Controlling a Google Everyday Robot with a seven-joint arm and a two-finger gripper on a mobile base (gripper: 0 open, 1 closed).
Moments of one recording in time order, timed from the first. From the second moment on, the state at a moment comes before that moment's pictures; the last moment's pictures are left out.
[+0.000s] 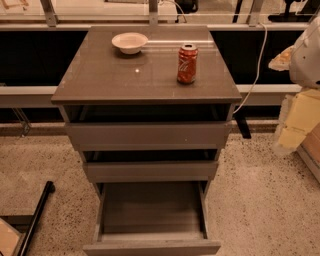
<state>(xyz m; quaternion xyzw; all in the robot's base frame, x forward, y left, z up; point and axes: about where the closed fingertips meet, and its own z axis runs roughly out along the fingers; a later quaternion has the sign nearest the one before) 0.438 -0.217 0.976 -0.60 0.78 -0.03 0.16</state>
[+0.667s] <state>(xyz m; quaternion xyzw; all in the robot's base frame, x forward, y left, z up) 0.458 -0.205 0.971 -0.60 0.78 -0.02 0.19</state>
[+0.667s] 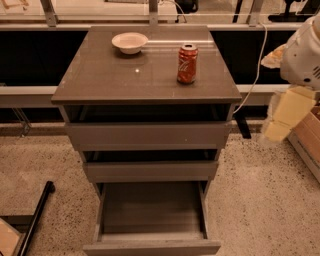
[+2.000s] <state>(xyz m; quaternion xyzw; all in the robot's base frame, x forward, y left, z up) 0.628 -0.181 0.955 -0.49 0.79 0.12 0.33</state>
